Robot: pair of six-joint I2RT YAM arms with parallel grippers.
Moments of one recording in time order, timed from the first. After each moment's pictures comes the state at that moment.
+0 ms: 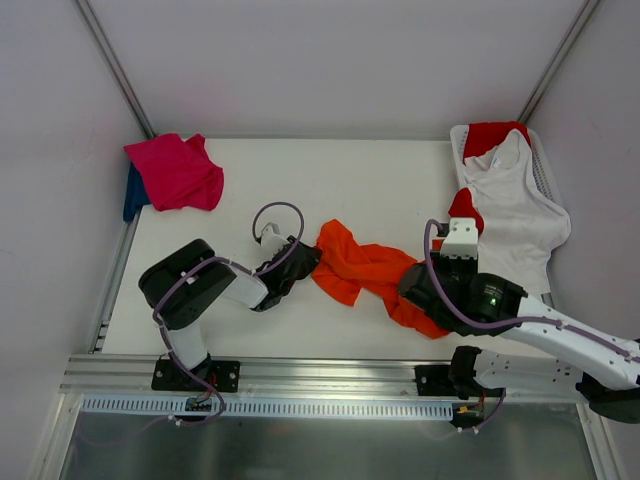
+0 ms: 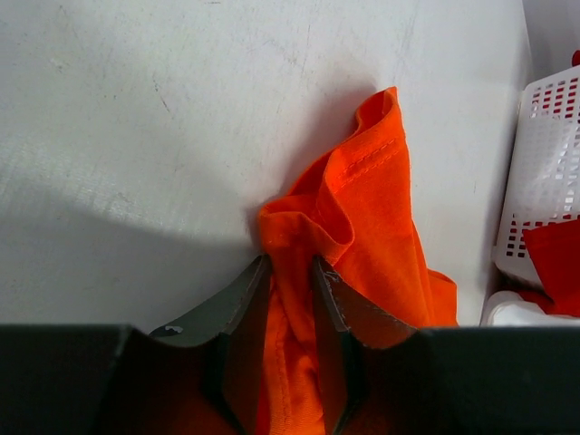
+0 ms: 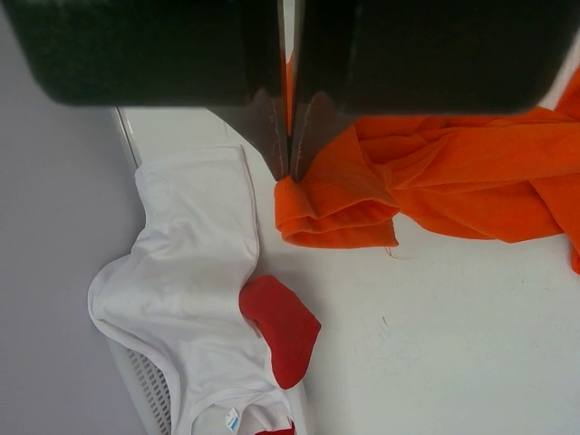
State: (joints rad) left arm -0.80 1.77 0.54 0.68 -0.44 -1.29; right arm 1.17 0.89 1.02 -1.28 1.29 0.81
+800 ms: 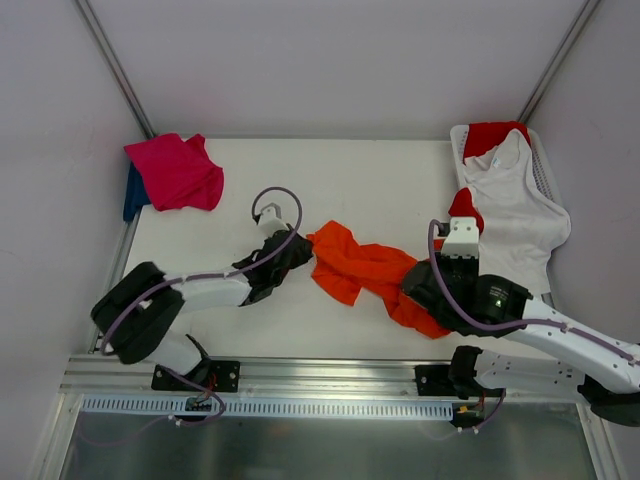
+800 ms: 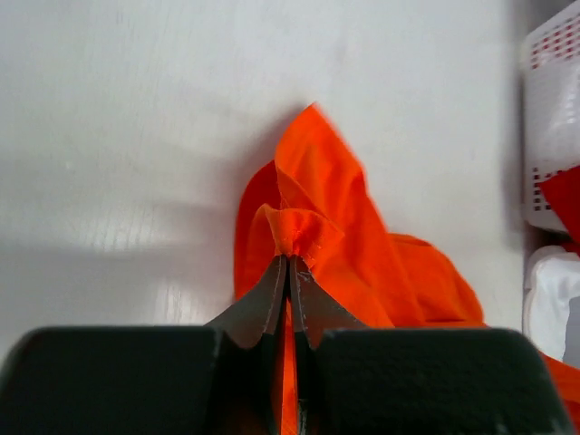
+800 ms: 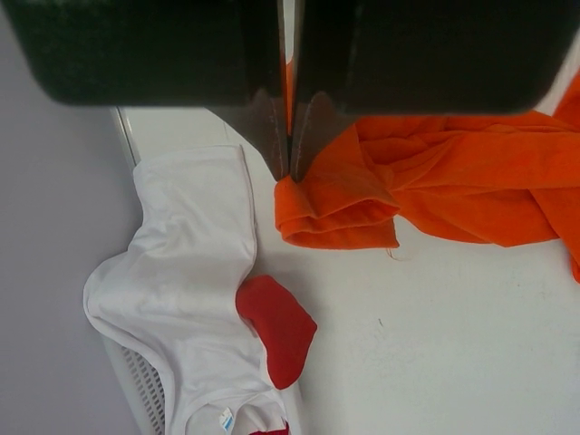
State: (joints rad) left arm -0.79 1.56 0.59 0.43 -0.42 -1.02; right arm 1.16 0.87 1.00 -1.24 1.27 0.75
